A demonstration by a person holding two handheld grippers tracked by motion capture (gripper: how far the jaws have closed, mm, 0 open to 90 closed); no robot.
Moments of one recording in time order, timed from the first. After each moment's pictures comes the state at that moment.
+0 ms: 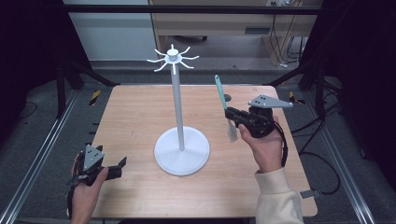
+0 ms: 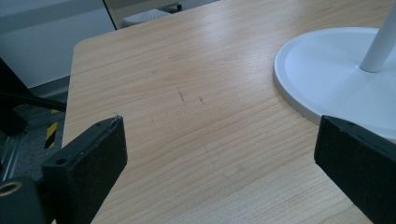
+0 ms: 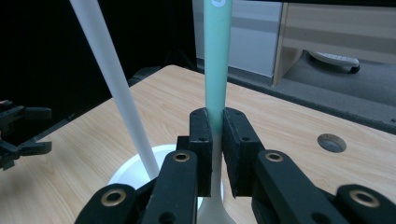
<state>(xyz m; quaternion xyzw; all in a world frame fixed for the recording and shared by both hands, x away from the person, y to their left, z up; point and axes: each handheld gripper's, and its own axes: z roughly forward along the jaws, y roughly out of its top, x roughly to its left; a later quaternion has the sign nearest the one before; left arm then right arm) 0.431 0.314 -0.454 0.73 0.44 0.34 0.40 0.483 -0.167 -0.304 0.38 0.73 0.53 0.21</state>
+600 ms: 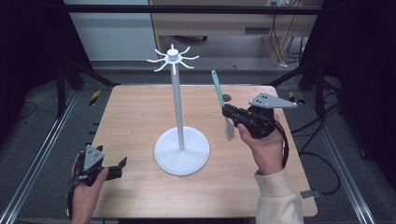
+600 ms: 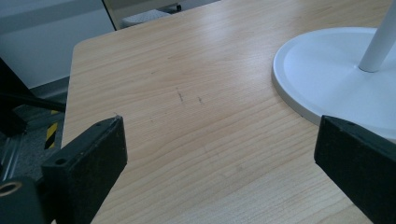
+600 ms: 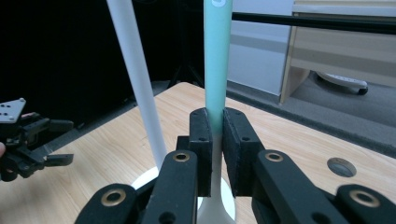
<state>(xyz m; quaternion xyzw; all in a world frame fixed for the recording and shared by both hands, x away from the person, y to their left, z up) 0.430 0.312 -0.454 0.73 0.43 0.34 0.40 0.468 -0.159 -0.284 0.35 0.72 0.56 0.21</state>
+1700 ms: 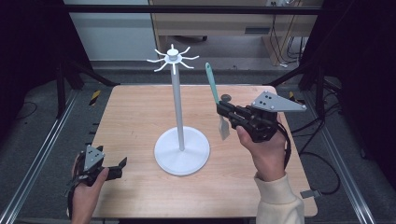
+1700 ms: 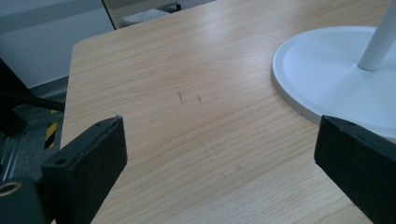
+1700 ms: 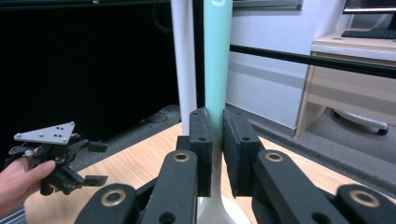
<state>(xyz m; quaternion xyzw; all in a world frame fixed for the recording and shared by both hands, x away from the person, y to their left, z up) 0.430 0.312 -0.455 0.73 0.43 0.34 0.40 0.439 -0.148 -0.252 0.29 0.70 0.61 0.22</state>
